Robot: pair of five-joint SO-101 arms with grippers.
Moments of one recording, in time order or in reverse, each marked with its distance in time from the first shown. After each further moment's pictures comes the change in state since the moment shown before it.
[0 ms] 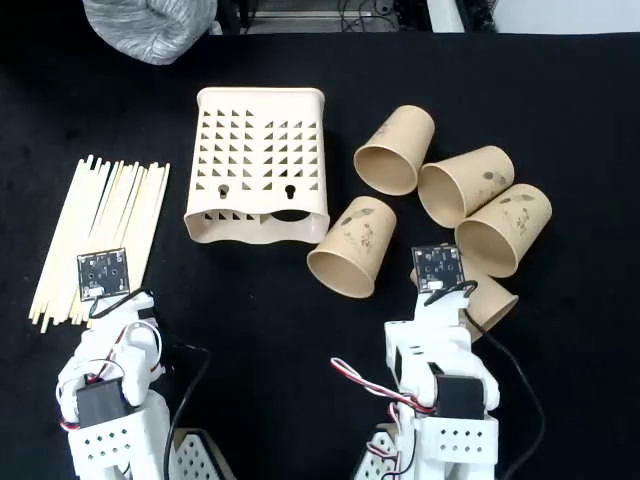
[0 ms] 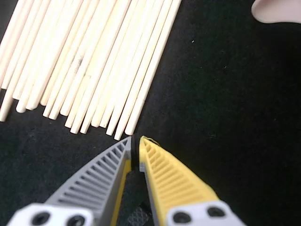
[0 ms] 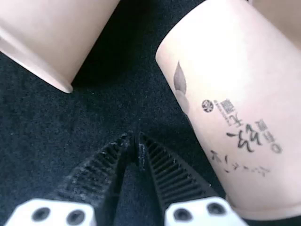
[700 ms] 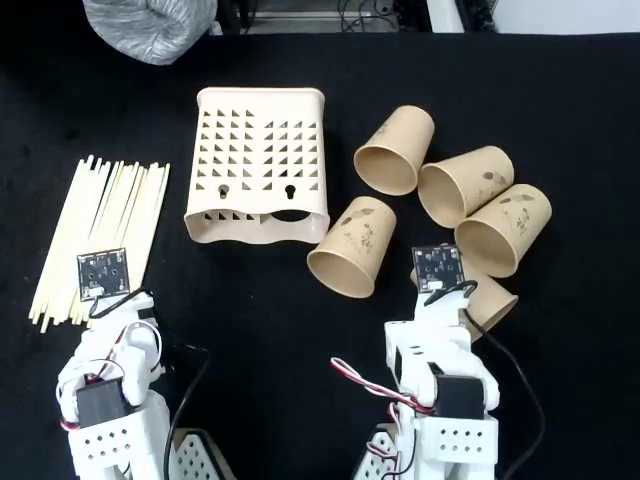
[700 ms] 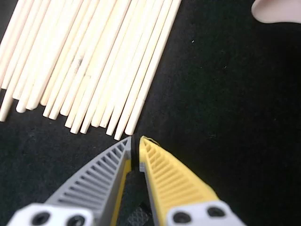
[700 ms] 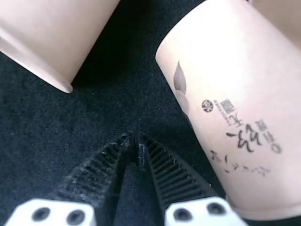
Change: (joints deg) left arm 0.0 0.0 0.0 0.0 0.0; right arm 0.0 0.0 0.0 0.0 0.0
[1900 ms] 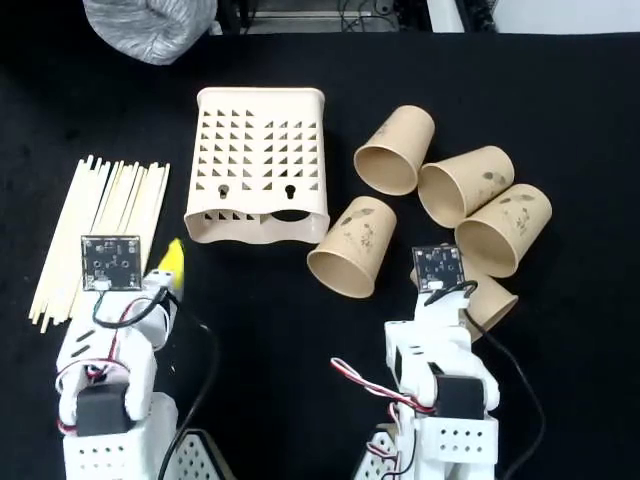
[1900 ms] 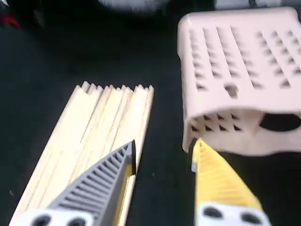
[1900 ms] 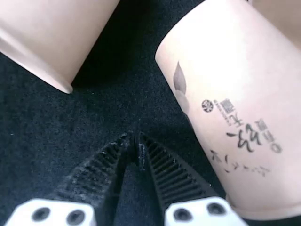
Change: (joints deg) left arm 10.6 0.0 -10.6 -19.3 -1.2; right arm 0.0 0.0 0.0 0.0 -0.2
